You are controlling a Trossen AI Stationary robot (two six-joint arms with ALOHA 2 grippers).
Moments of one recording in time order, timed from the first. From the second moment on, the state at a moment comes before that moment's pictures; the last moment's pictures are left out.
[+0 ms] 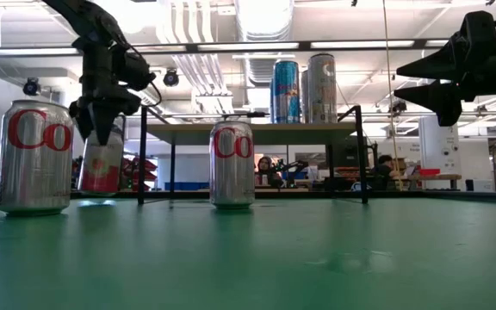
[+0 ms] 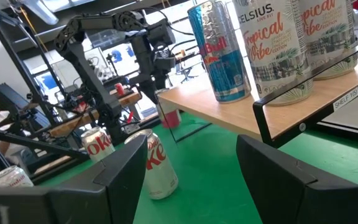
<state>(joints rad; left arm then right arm) 0.93 1.40 1.08 -1.22 0.09 0.11 -0.07 0.02 0.01 0.06 0.29 0.34</state>
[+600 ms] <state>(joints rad) 0.75 1.36 1.00 -1.22 0.17 0.03 -0.07 0.02 0.01 0.06 0.29 0.34</state>
